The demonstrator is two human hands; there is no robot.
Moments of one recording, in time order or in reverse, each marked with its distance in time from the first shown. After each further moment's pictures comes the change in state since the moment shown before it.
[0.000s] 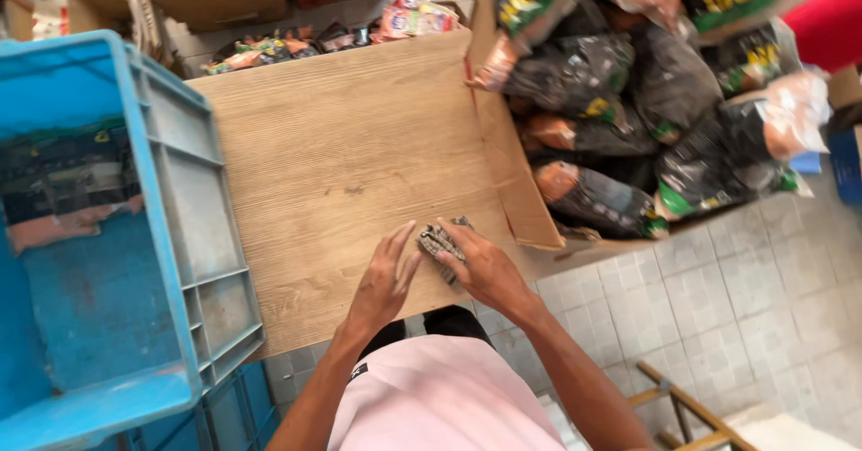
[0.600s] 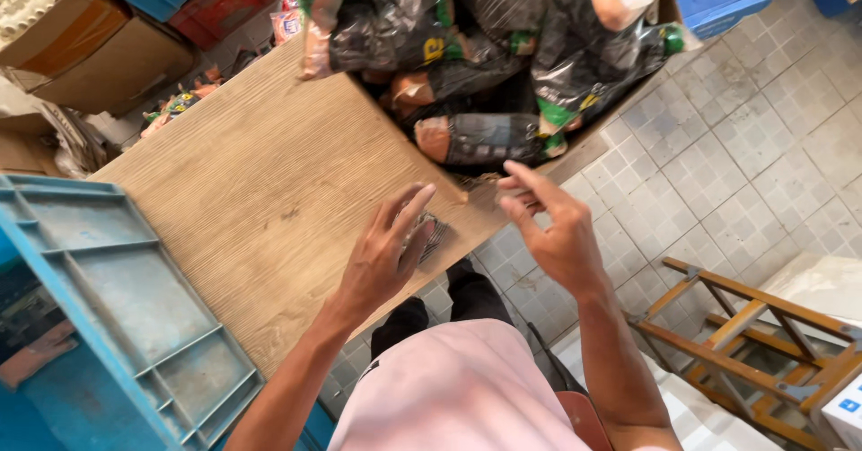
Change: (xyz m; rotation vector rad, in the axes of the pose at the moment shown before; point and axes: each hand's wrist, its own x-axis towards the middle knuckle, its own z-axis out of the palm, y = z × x) left_hand 0.057 0.119 0.058 0.214 -0.177 0.593; right_hand -0.115 0.017 -0.130 0.172 0.704 0.219
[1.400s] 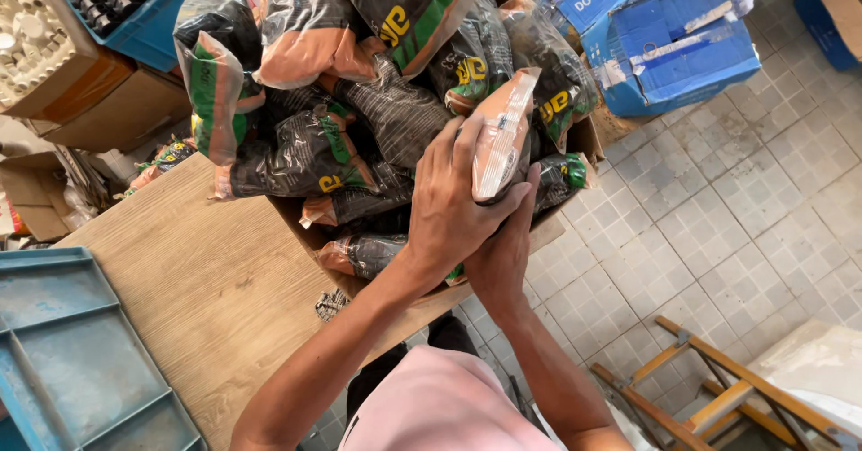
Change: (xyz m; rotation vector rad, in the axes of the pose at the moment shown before) left_hand 0.256 0.045 0.151 0.137 0.358 -0.072; right_hand 0.112 0.123 -0.019 -0.034 0.433 0.011
